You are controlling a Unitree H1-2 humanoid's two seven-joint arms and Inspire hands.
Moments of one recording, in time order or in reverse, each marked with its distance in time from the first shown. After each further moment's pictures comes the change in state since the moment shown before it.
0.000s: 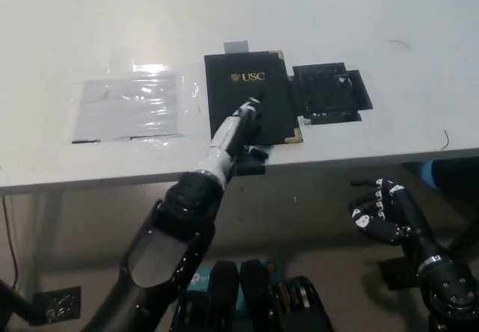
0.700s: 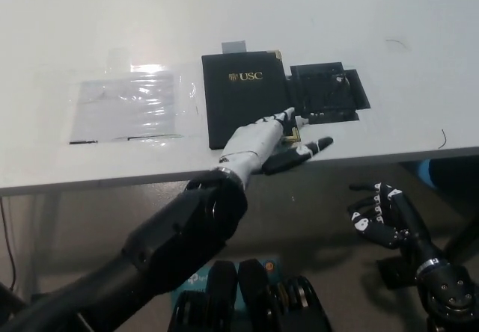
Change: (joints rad) left_arm -0.114 0.141 -0.432 -0.056 0.433 -0.001 -0.071; right_arm 0.006 0.002 0.003 0.013 0.000 0.001 0.000
